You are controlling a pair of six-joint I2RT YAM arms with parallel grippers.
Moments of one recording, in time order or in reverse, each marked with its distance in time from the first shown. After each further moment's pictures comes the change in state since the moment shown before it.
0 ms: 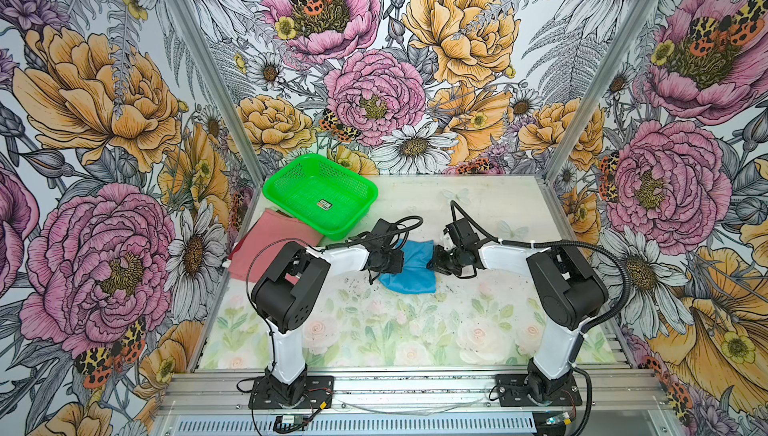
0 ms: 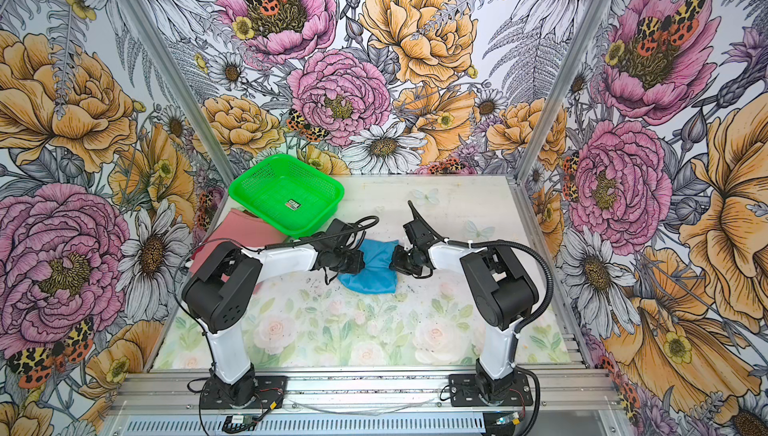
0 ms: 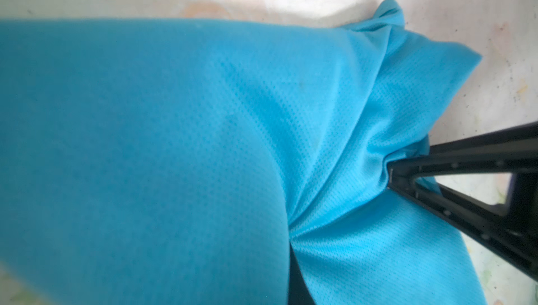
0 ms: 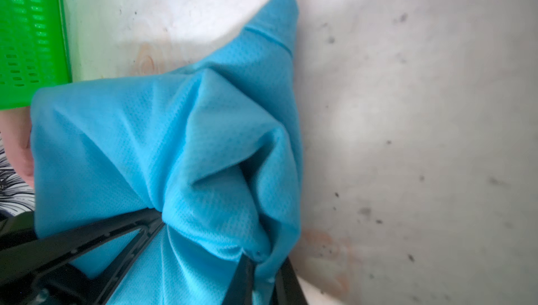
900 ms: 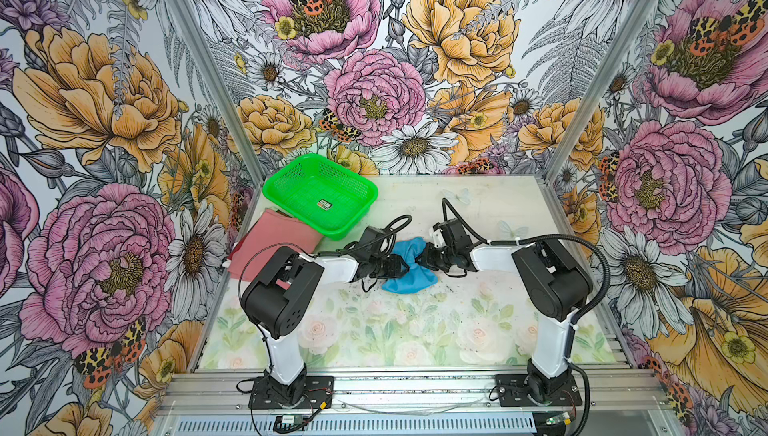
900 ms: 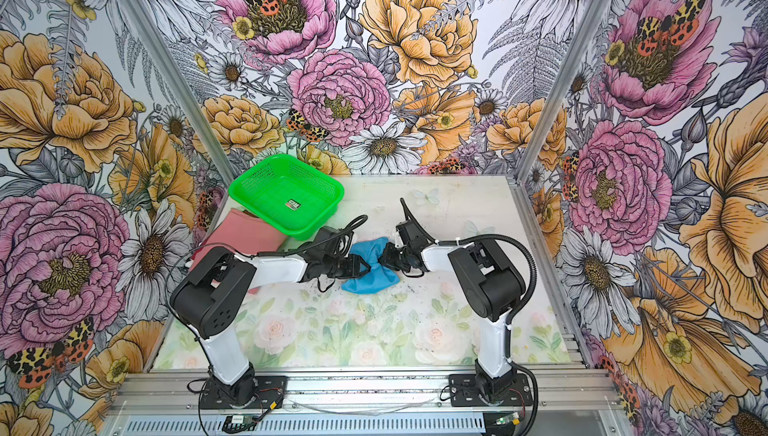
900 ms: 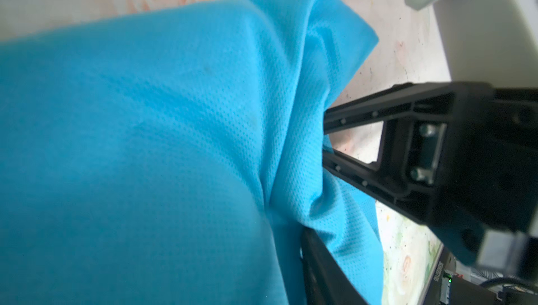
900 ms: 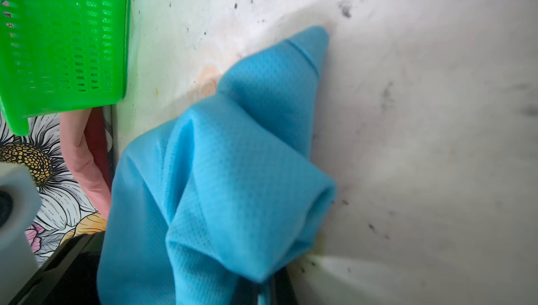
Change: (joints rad) left arm 0.033 -0.065 -0.195 0.284 0.229 -0.129; right arm 0.037 0.087 0.006 0.224 -0.055 0.036
